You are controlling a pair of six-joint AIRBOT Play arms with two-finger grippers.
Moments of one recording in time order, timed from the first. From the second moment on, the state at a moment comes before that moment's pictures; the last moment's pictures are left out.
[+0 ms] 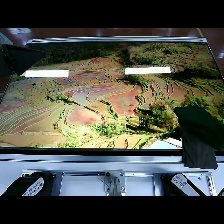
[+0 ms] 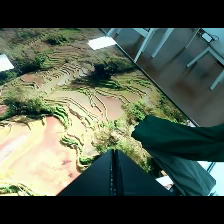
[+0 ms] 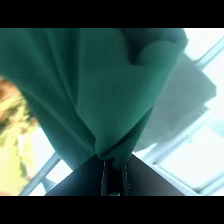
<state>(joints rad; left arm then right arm) 0.05 -0.94 1.44 0.46 -1.20 -1.06 -0.85 -1.13 1.26 -1.56 1.73 1.63</state>
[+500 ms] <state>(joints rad) 0.05 -0.94 1.44 0.46 -1.22 -1.06 -0.85 -1.03 0.94 -1.73 1.81 1.69</state>
